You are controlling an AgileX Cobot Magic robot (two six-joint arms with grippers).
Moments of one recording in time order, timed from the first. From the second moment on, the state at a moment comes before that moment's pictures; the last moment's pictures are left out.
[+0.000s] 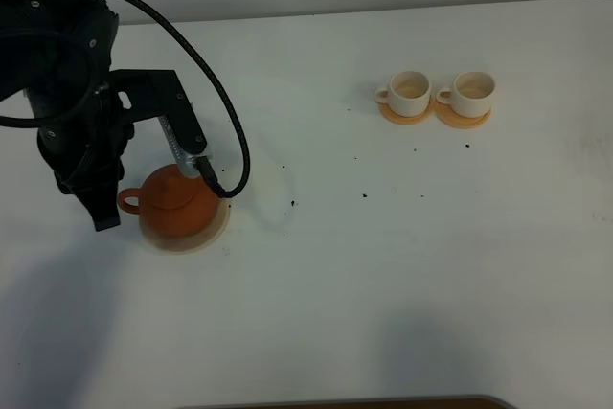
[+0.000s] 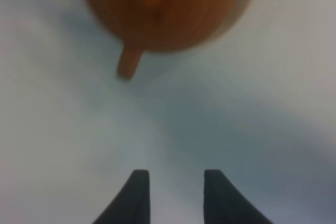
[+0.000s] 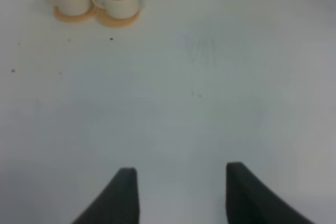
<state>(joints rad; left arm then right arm) -0.41 1.71 -1.26 0.36 1.14 0.62 0.03 -0.01 -0.52 0.22 1.13 -0.24</state>
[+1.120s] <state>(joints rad) -0.40 2.02 -1.37 0.44 1.09 0.58 0.03 -0.01 -0.52 0.22 1.13 -0.24</state>
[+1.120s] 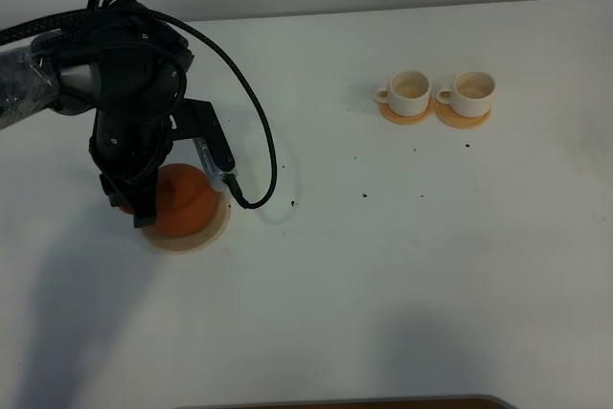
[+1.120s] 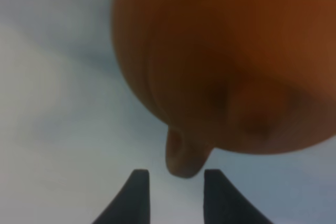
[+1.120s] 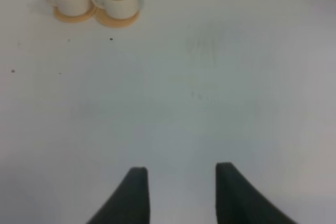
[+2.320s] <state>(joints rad) -0.40 2.05 -1.37 0.42 1.05 0.61 0.03 -0.01 -0.52 0.22 1.13 -0.24</state>
